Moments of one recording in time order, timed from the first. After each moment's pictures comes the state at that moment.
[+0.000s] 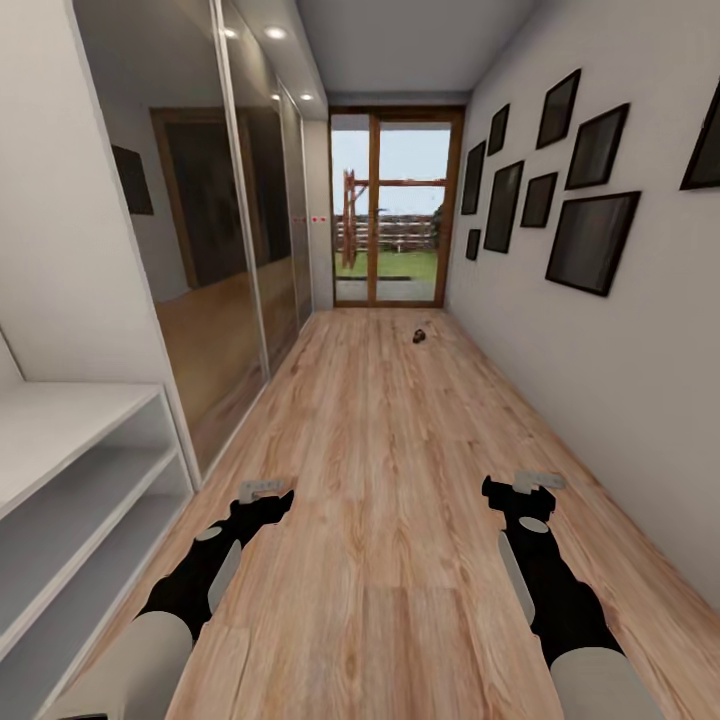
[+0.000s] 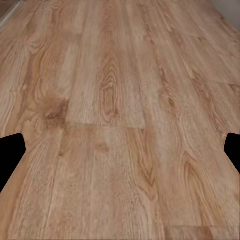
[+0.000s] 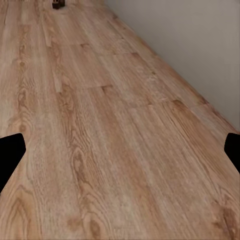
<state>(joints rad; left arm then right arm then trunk) -0.67 -0.05 0.12 -0.62 0.03 0.08 -0.16 -0.54 0.03 -0.10 -1.04 0.03 0.27 -0.31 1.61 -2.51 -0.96</state>
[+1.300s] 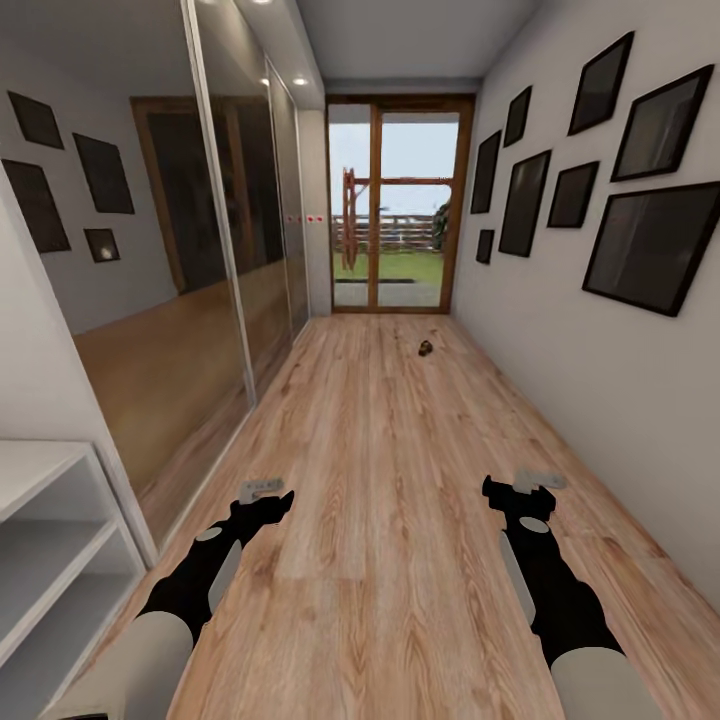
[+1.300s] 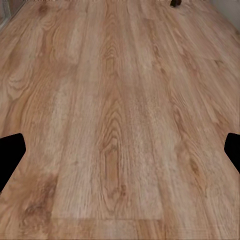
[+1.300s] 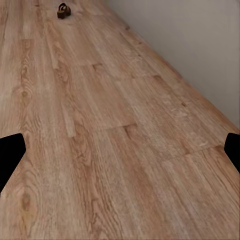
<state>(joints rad) -0.67 -0.05 0.12 -0.62 0.03 0.08 -0.16 -0.54 0.03 -0.10 -1.04 0.03 0.27 -0.31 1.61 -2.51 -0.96</state>
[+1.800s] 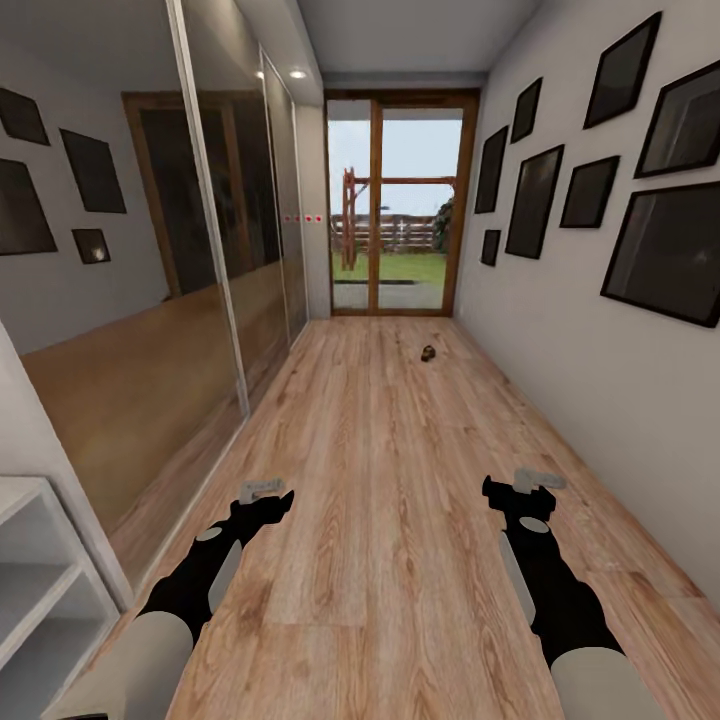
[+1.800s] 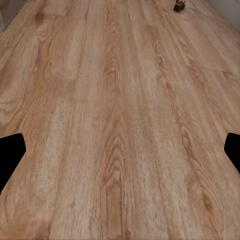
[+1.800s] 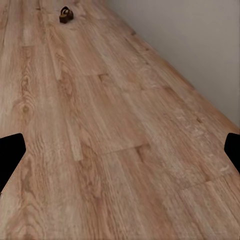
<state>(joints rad) -0.67 -0.05 0.12 -0.62 0.03 0.08 -0.16 -0.54 0.03 -0.10 -1.04 0.03 0.27 -0.31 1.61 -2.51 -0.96</state>
